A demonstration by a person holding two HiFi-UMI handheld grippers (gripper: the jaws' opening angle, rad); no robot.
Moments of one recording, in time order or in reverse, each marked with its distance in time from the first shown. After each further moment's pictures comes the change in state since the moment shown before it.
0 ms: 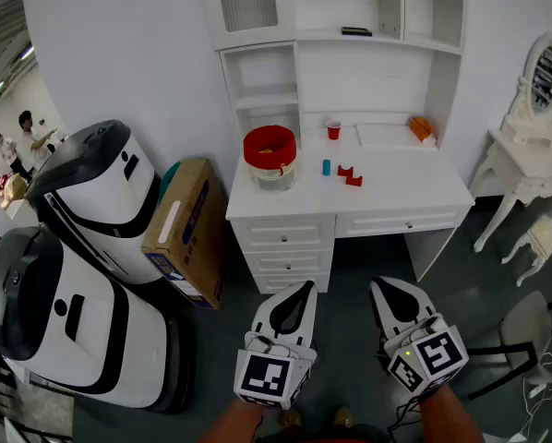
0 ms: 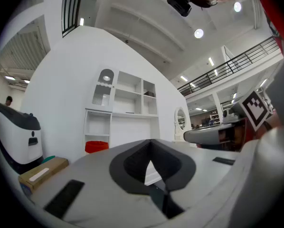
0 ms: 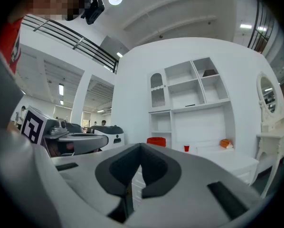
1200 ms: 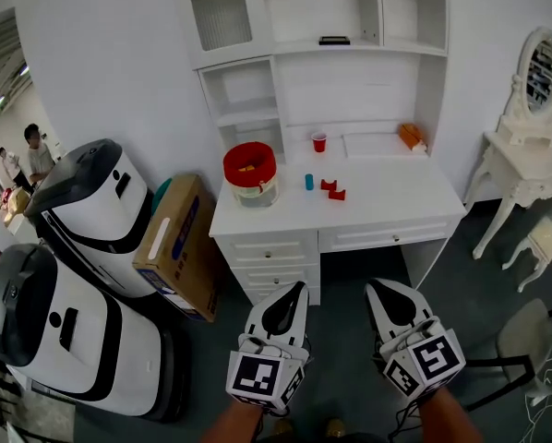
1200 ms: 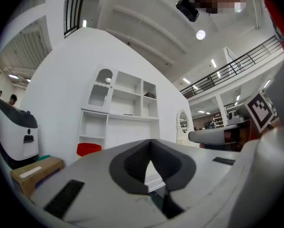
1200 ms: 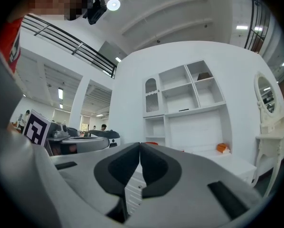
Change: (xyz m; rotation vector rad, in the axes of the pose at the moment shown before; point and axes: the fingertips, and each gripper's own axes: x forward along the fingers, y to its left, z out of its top) left arm 0.062 -0.029 0.015 0.003 -0.080 0.037; right arm -0.012 -0.072 0.016 0.012 -0.055 0.001
